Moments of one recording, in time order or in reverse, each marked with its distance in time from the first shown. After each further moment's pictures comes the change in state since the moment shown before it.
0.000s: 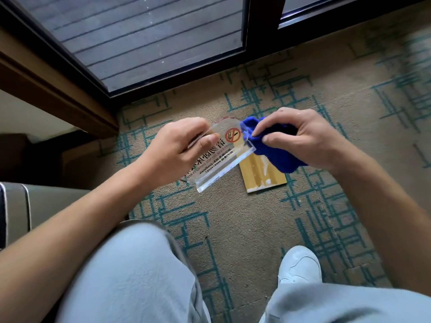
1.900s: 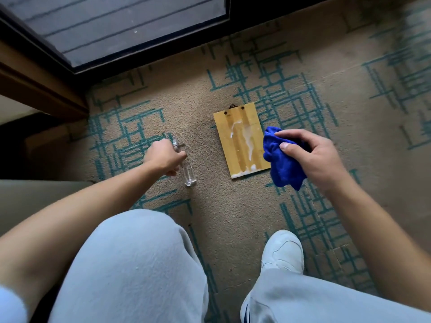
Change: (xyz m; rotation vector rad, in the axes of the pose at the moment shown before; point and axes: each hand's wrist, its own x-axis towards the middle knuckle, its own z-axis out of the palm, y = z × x) left_hand -0.010 -0.116 0.121 0.097 -0.242 -1.025; right_hand -0.053 0.106 0.008 0.237 0.298 0.279
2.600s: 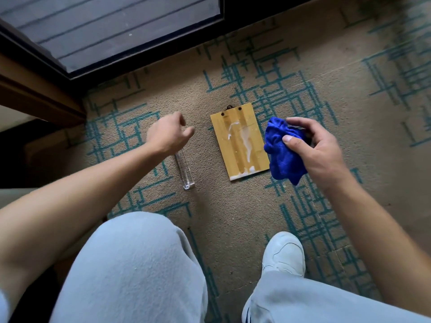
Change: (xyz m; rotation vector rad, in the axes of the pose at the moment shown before) left_hand 0.025 0.047 -0.020 0.225 0.180 0.290; right_hand 0.006 0.000 -0.005 0.126 0.108 0.005
